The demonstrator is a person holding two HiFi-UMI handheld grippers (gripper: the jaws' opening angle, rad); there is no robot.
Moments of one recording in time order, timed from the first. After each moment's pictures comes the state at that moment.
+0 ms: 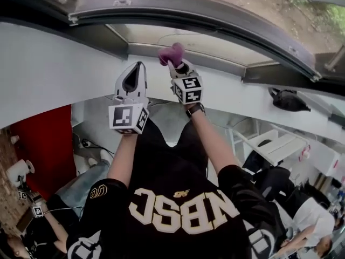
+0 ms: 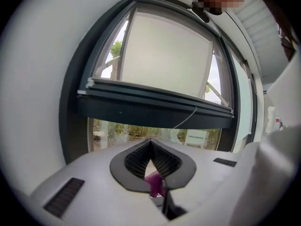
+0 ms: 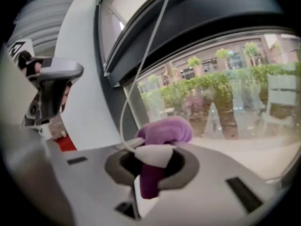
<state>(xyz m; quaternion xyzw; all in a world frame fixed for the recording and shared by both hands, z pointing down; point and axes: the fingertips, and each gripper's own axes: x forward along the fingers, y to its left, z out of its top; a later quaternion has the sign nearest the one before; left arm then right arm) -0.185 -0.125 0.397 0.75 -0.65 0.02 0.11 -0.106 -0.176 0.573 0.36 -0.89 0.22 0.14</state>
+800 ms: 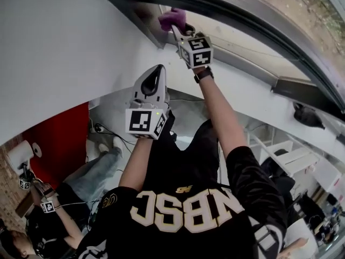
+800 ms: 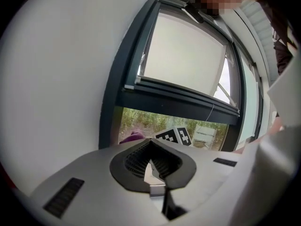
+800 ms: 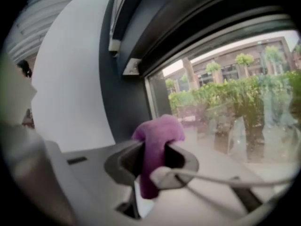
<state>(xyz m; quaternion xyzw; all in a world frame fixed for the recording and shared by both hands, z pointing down) -0.324 -0.077 0.429 0.73 -0.66 0.03 0.15 -0.349 -0.245 0.541 0.28 -0.94 0.15 0.13</state>
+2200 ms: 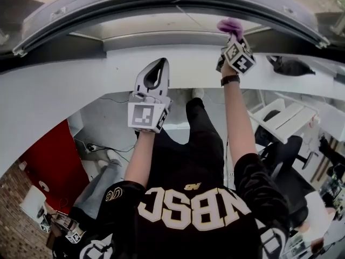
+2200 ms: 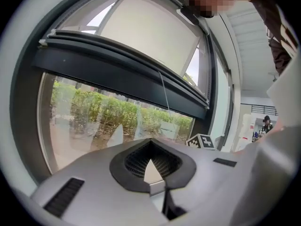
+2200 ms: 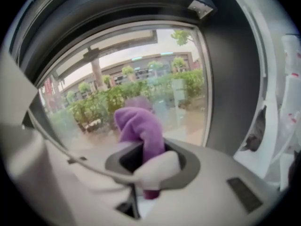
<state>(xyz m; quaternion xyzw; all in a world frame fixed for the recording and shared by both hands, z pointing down) -0.031 -0.145 0.477 0.83 -0.53 0.02 0.17 0.260 -0.270 0.640 0.72 -0.62 0.29 0.10</state>
